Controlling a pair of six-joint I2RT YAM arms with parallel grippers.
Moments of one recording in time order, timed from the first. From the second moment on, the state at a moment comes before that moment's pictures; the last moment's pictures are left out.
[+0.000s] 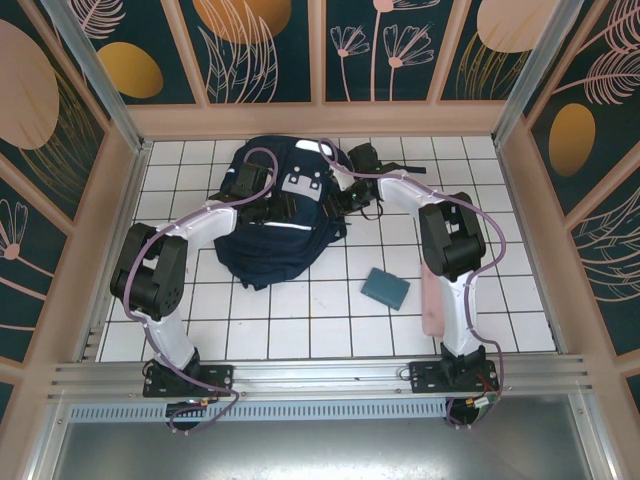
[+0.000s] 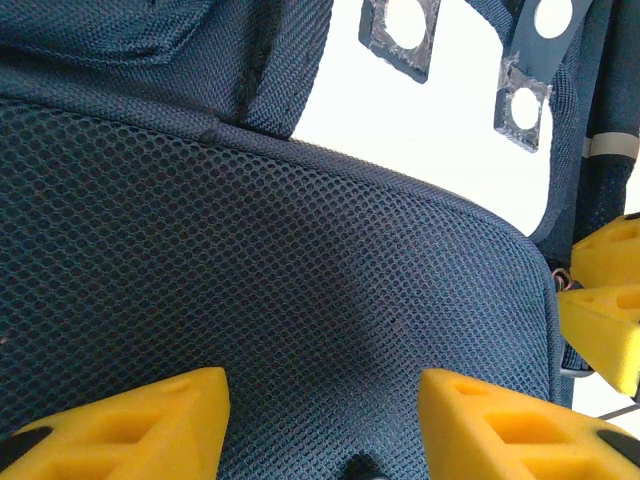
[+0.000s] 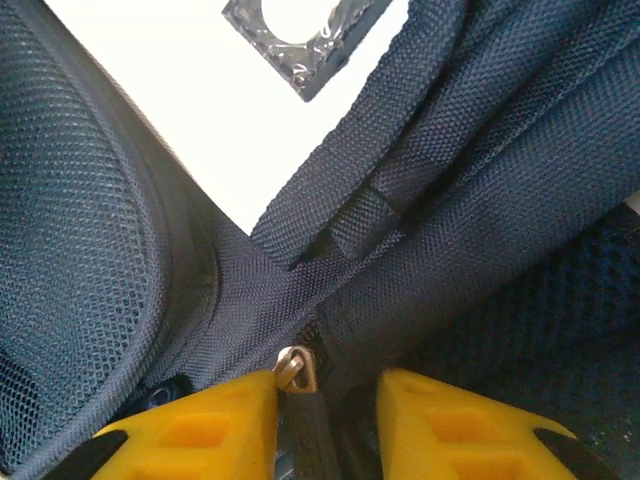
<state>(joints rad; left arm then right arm) -0.39 1.81 1.18 -0.23 0.17 -0.53 0.44 2.15 1.64 -0.57 -0.47 -0.03</state>
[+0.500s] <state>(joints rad) -0.39 1.82 1.22 -0.17 0.23 -0.55 0.44 2.09 1.64 -0.58 -0.45 -0.03</state>
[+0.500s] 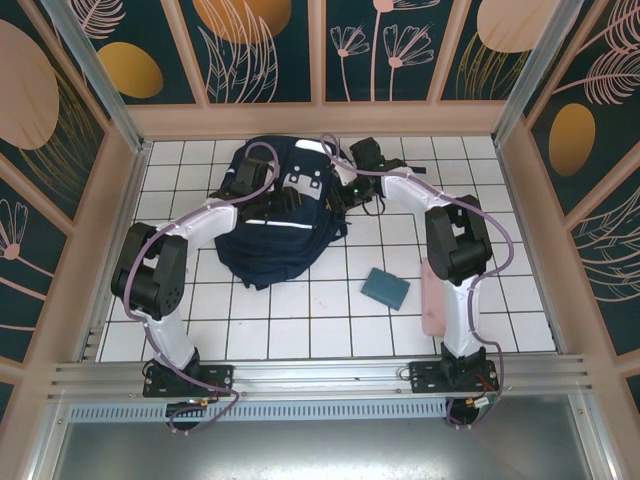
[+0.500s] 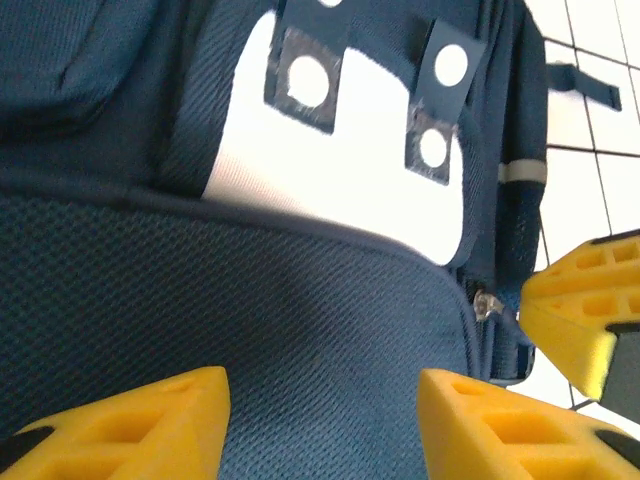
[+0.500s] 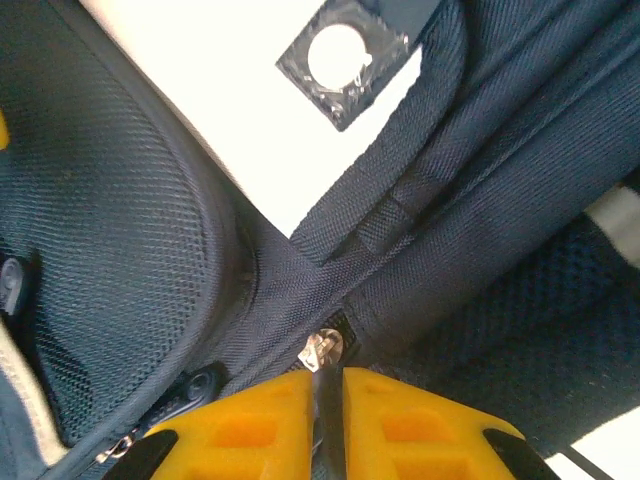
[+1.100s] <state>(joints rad) -0.39 1.95 1.33 -0.18 0.21 -0.59 0.47 2.08 1.63 -0.60 -0.40 -0.07</state>
